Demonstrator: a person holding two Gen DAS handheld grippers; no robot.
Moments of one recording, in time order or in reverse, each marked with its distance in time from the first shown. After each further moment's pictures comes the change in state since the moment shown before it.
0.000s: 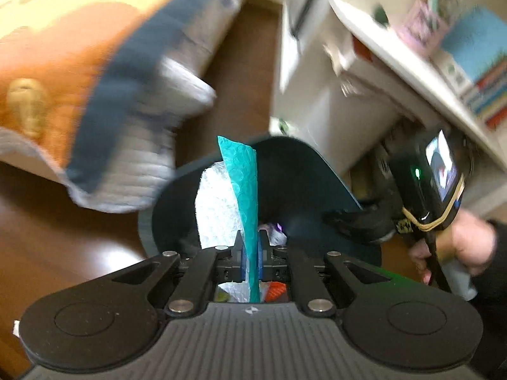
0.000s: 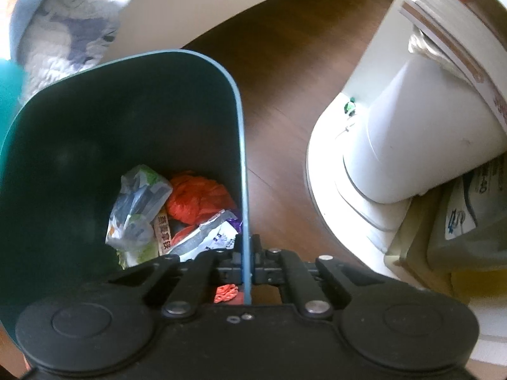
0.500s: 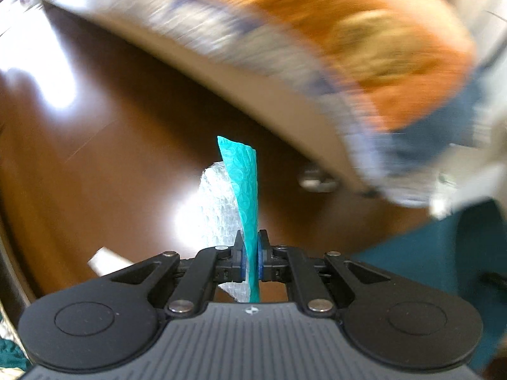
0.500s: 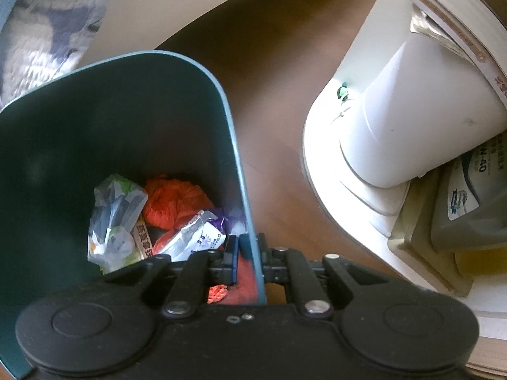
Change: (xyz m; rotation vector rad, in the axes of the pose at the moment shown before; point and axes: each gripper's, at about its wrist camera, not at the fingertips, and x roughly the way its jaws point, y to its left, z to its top) left arm -0.047 0.209 -0.060 -0.421 -0.056 0.314; right arm 0.027 -0.016 -0.002 0.101 0.026 -0.051
